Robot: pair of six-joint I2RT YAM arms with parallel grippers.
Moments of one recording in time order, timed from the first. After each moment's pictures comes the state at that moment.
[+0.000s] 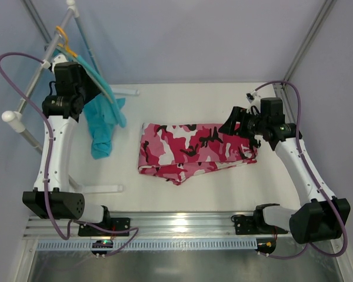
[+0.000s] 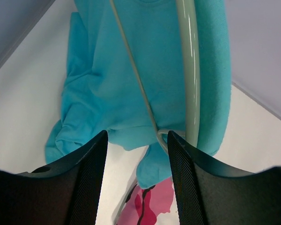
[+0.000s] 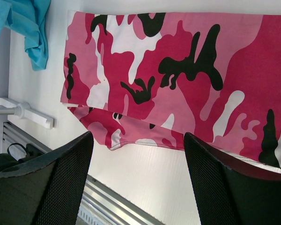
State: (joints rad) left arm -0.01 1.44 1.72 -0.80 -0.26 -0.53; right arm 0.12 1.20 1.10 -0.61 -0.47 0.34
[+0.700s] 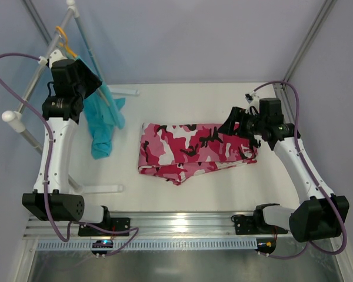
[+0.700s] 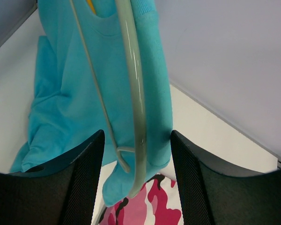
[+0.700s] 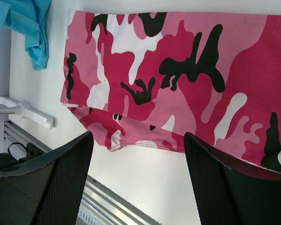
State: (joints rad) left arm -0.01 1.39 1.68 -0.65 -0.20 -0.59; right arm 0.12 1.21 1.08 -0.58 -0.49 0.34
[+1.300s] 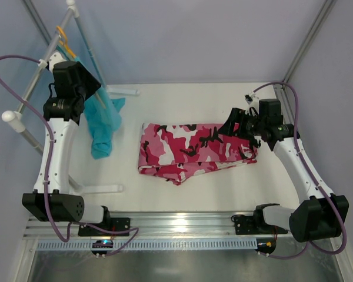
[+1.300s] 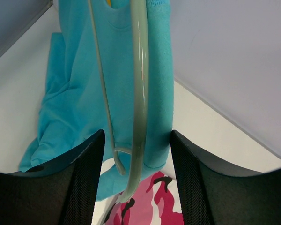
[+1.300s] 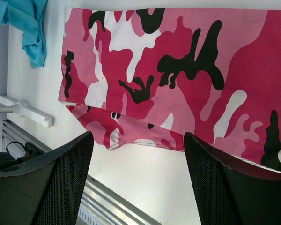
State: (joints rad) left arm -0.01 1.40 1.66 -0.64 -0.24 -0.59; right arm 0.12 1.21 1.07 -0.58 -0.49 0.34
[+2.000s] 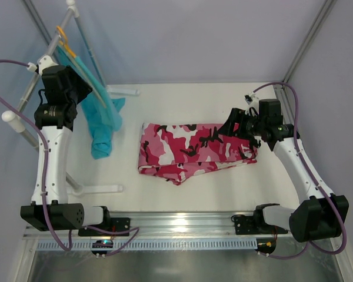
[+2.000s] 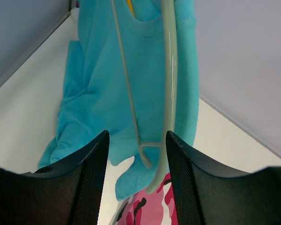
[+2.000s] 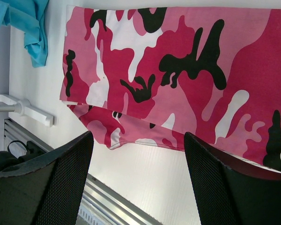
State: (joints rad) left arm 0.04 1.32 1.63 -0.67 -0.23 -0.54; right arm 0.12 1.21 1.07 -0.58 -0.49 0.34
